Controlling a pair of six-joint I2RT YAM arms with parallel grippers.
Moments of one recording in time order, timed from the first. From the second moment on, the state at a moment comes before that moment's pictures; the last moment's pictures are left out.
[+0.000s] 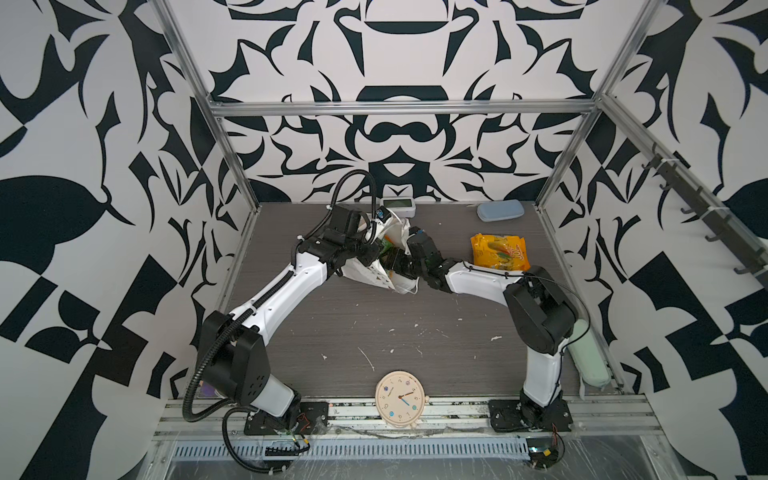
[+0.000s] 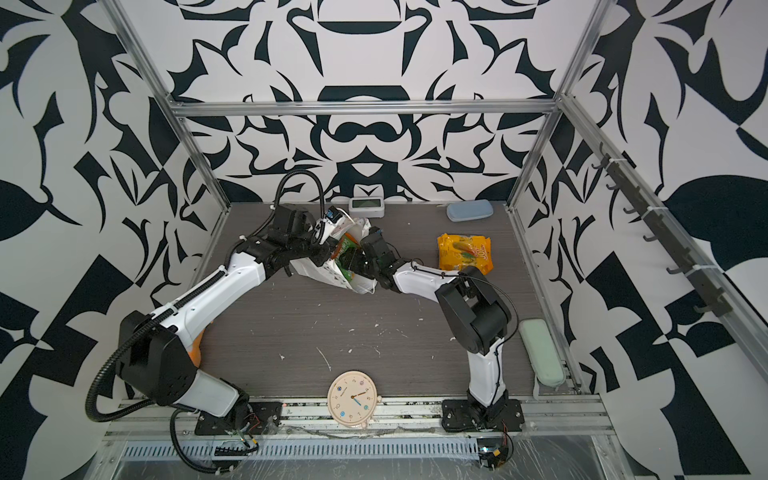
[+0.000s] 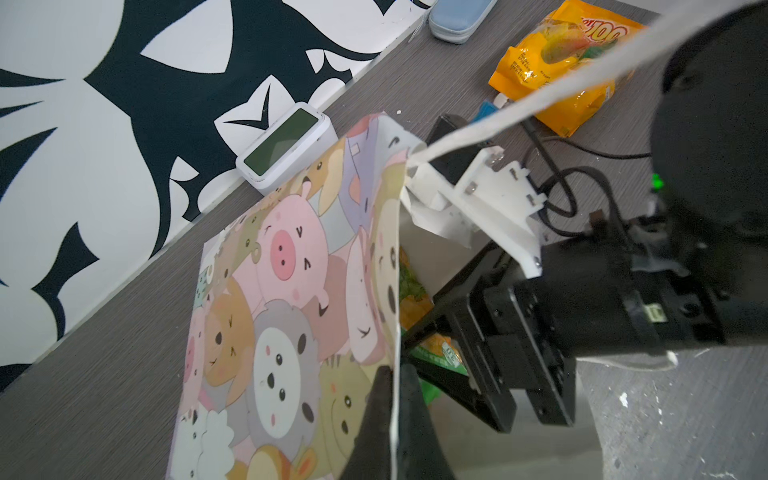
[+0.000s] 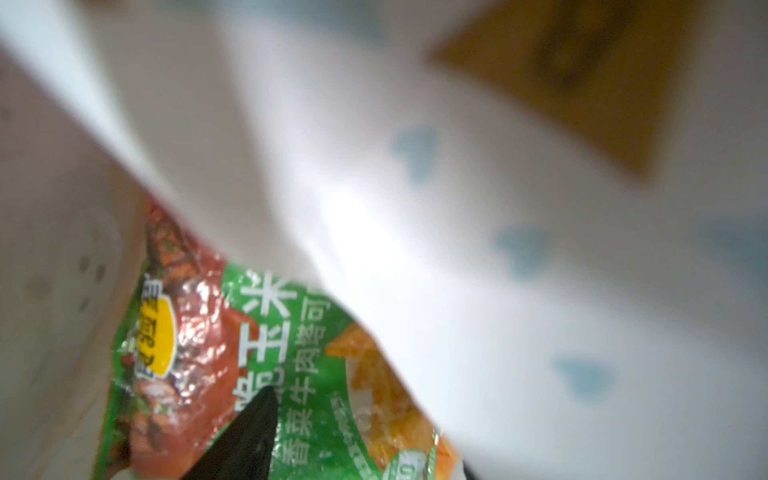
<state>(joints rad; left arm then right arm) -0.51 1.52 1.30 -0.43 0.19 0.34 0.66 1.94 1.25 0.11 -0.17 0.94</state>
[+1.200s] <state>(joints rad) -0.50 1.53 1.28 -0.40 0.15 0.31 0.71 1.88 1.25 0.01 0.05 0.93</state>
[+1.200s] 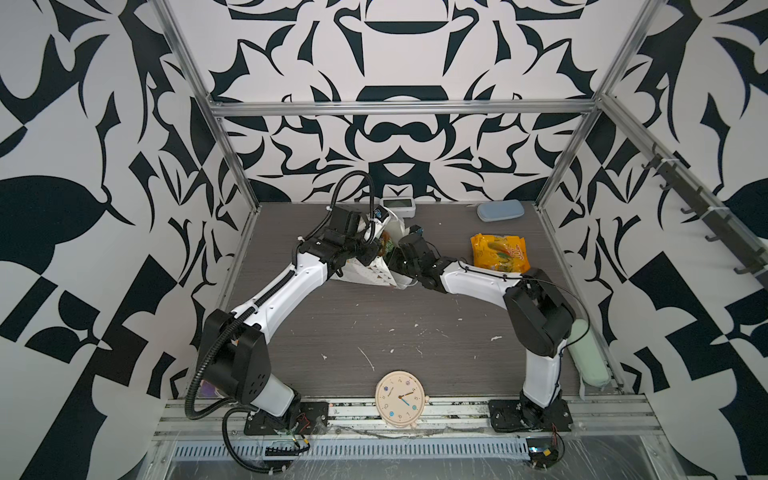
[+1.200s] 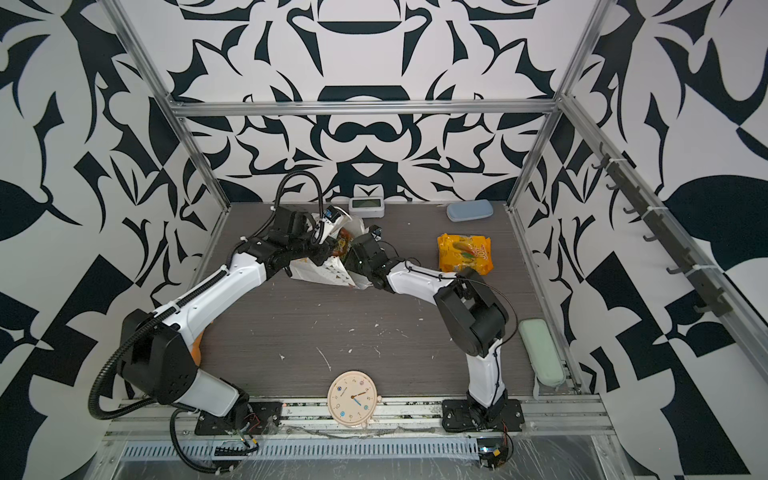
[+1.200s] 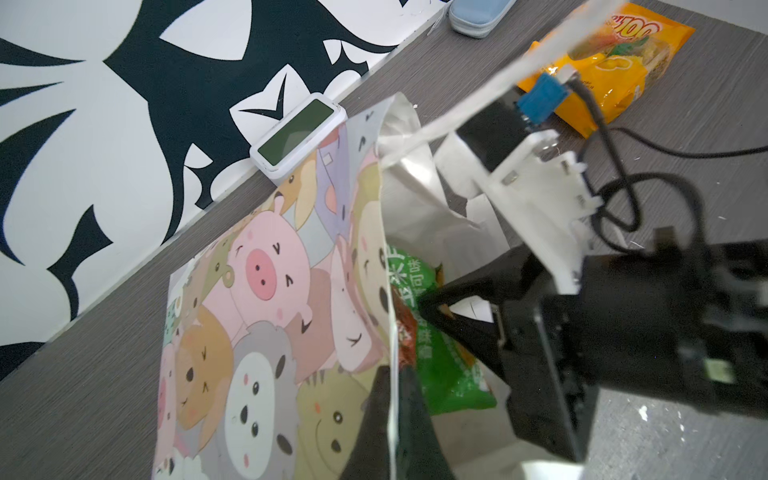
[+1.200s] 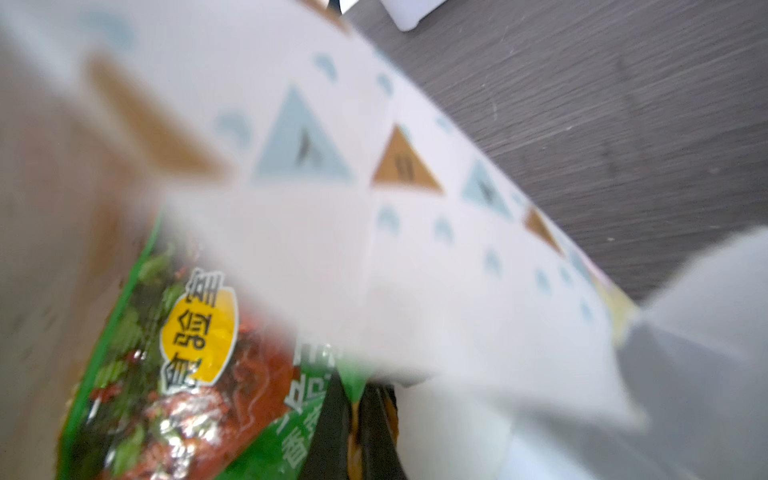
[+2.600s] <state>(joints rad) -0.45 1.46 1.39 -0.51 0.41 0.21 0.32 1.15 1.06 -0.28 -0.05 0.54</state>
